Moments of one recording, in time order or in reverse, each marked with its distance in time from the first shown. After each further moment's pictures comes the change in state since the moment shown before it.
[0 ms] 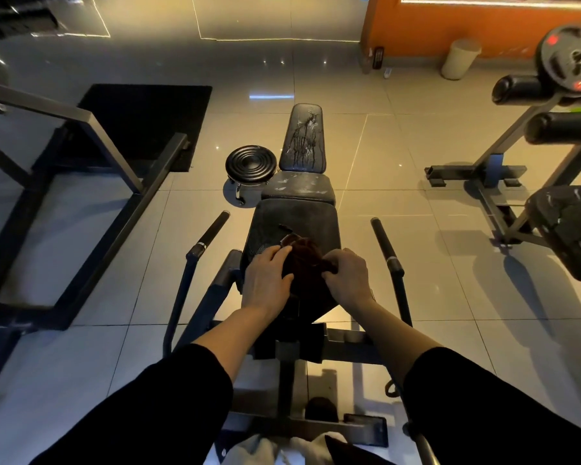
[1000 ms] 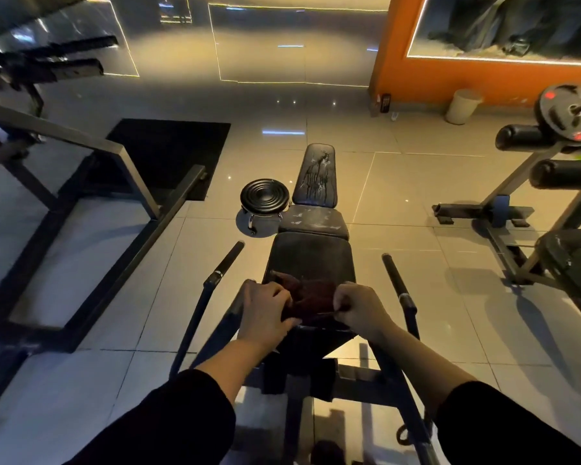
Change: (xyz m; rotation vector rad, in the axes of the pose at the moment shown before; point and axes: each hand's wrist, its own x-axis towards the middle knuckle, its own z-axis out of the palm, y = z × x) left_hand -0.010 -0.026 -0.029 0.210 -0.012 0.099; right_hand 0.006 -0.005 -0.018 -0.038 -0.218 -0.266
